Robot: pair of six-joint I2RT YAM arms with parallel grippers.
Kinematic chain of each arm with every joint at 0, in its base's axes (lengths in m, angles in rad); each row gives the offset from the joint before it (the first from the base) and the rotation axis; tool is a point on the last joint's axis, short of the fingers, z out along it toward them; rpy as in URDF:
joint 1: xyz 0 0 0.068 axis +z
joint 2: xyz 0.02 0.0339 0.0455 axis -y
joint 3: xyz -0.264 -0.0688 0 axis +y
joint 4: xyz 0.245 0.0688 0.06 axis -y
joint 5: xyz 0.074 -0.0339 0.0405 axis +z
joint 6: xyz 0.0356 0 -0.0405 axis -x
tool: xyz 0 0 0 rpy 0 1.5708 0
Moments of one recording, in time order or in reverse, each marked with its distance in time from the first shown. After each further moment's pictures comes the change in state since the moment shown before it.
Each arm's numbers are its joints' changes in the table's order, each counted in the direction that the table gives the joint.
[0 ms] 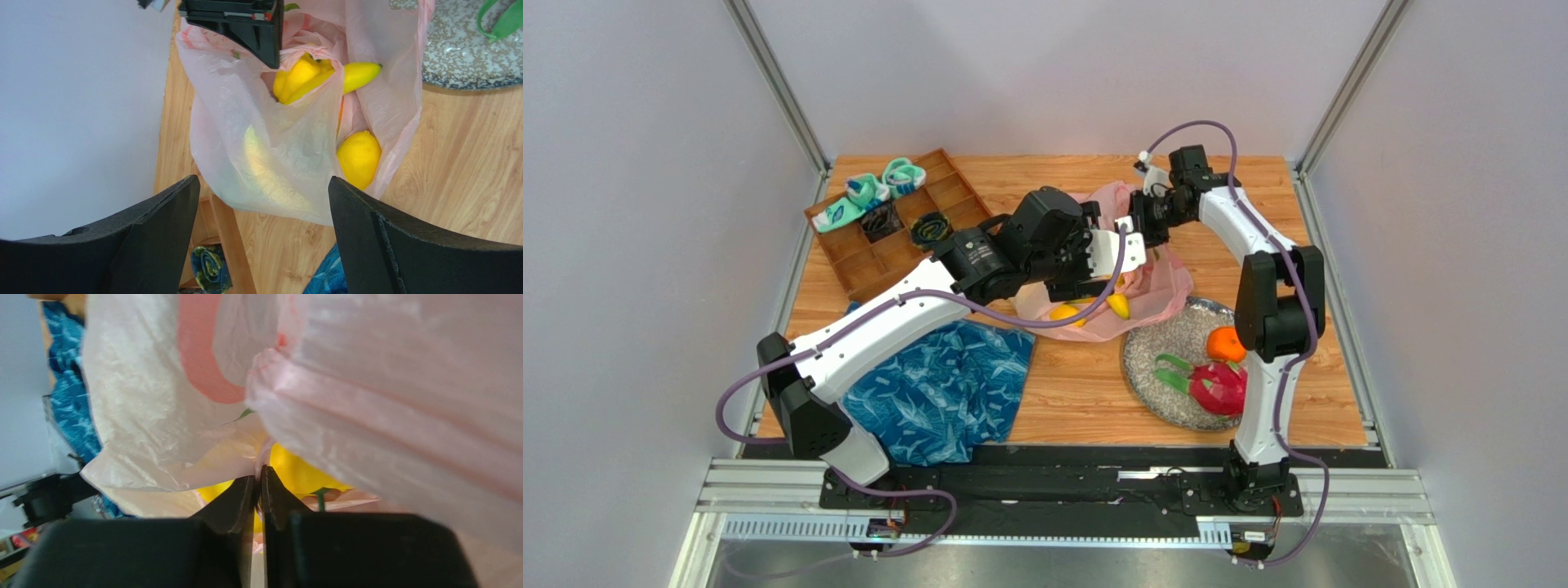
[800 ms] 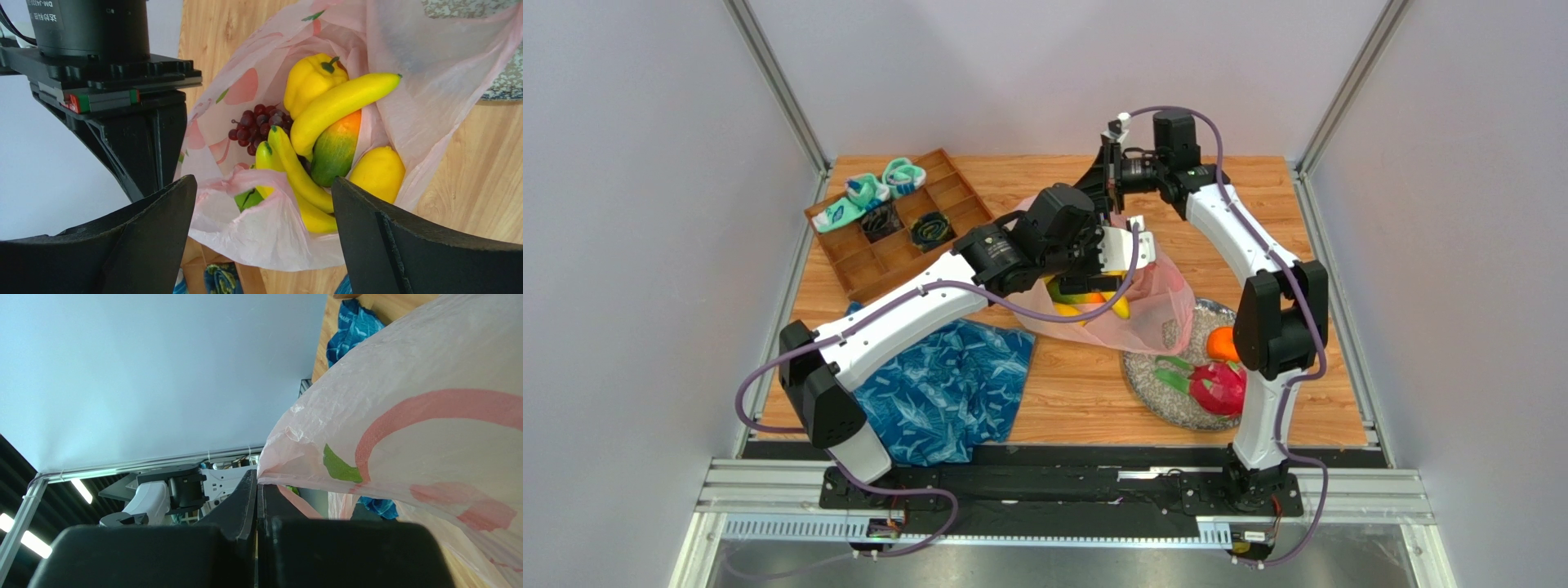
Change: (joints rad) left arm 0.018 -0.073 -0.011 0.071 -0.029 -0.075; right arm 0.104 0.108 -0.049 0.444 0.505 -0.937
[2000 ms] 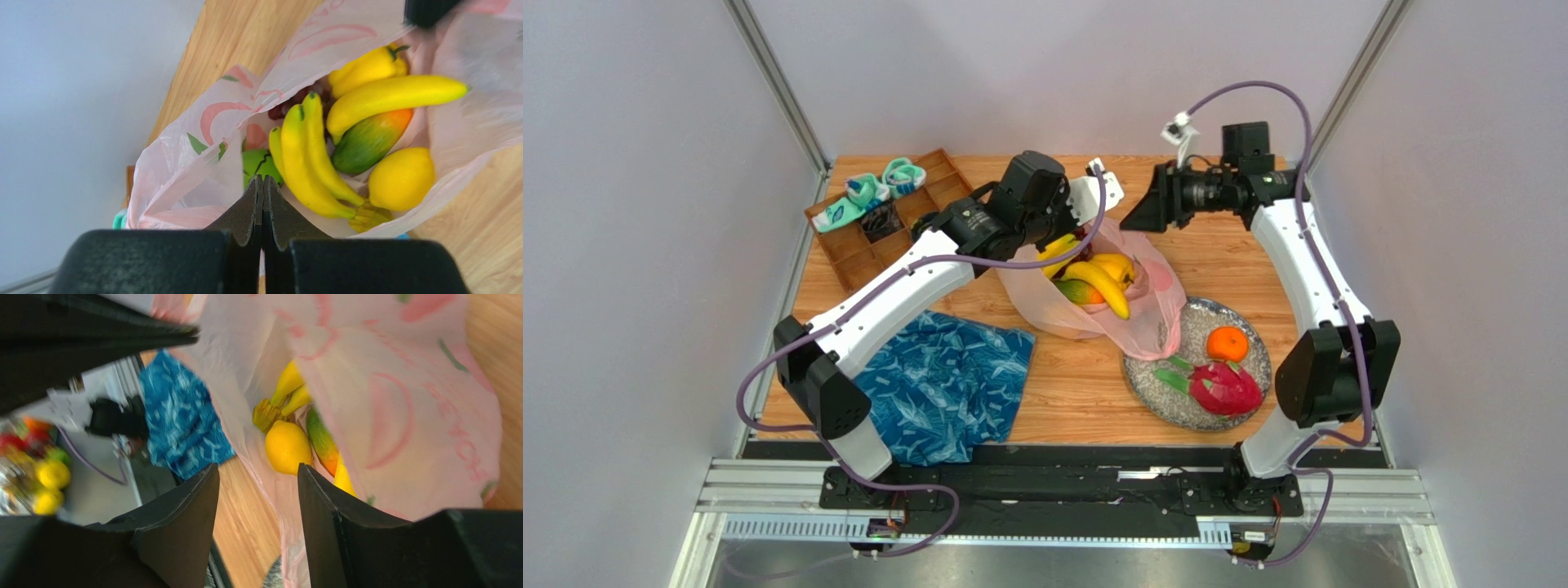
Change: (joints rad) left arm 0.144 -0.024 -0.054 -0.021 0.089 0.212; right arm -0.177 0.294 0.139 -0.430 -0.183 1.007
